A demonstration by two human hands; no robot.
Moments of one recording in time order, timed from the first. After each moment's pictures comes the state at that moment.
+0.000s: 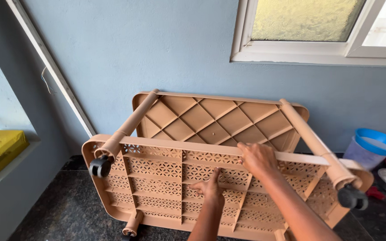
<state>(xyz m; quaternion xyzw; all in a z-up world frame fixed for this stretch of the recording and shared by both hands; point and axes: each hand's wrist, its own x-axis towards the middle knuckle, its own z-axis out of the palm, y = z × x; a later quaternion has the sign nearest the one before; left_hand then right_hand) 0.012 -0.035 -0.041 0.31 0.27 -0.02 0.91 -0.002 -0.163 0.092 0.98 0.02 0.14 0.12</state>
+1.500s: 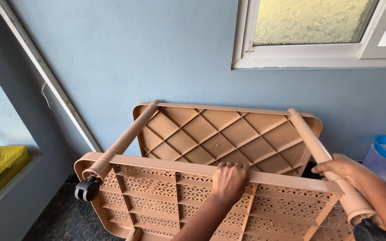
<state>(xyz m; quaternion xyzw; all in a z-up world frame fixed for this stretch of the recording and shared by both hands) -0.002 -0.034 0.092 0.90 -0.34 0.23 0.12 0.063 -0.457 0.059 0.83 -0.27 0.01 -0.49</state>
